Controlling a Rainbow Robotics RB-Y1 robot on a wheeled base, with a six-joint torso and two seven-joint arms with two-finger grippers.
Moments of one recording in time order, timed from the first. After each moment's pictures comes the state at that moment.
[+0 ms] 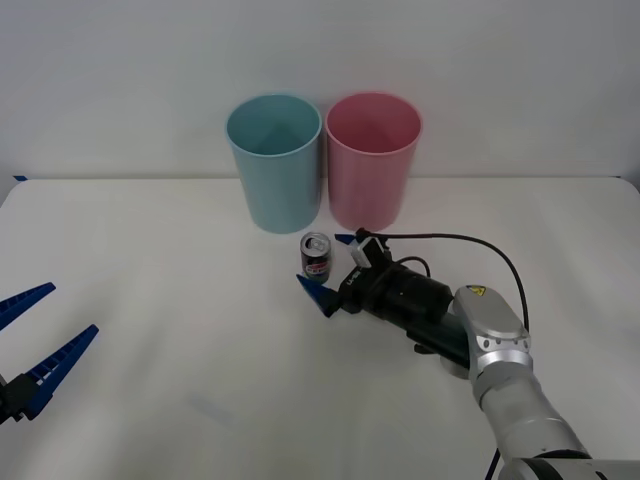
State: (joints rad) right arm -0.52 0.02 -0.19 -0.78 1.56 -0.81 0.42; left arm 0.35 0.40 0.52 -1.66 -0.96 -1.22 0.00
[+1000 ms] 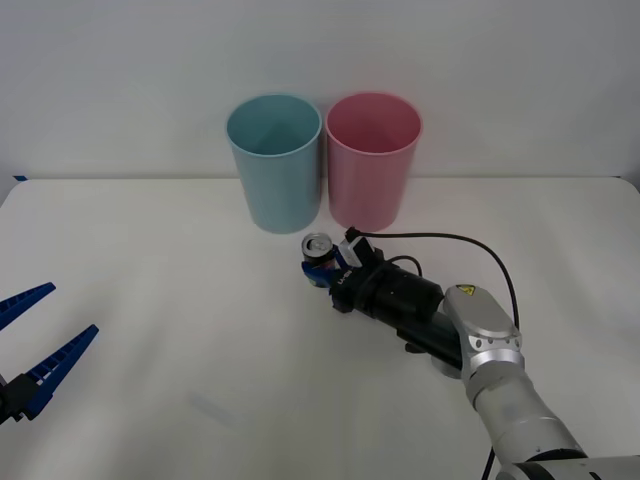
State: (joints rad) right arm -0.52 0.02 -0.12 -0.79 1.51 -0.76 0.43; left arm 0.35 0.40 0.52 -1.66 -0.96 -1.22 0.00
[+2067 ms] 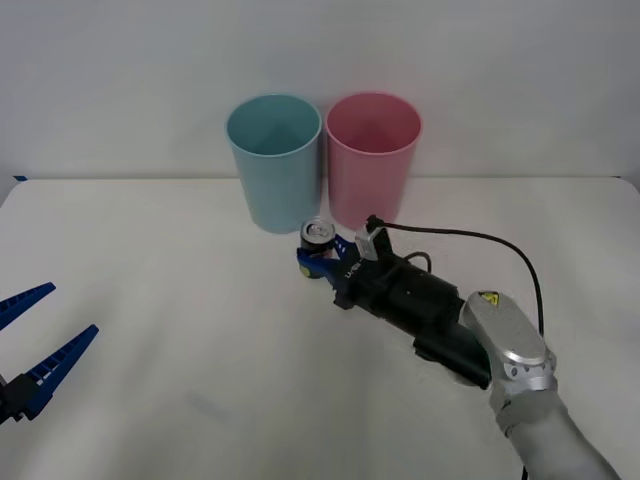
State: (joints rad) right arm -0.30 -0.12 0.17 -1.22 1.27 -0.71 0.21; left arm 0.35 0.40 0.52 -1.66 -0.96 -1.22 0.00
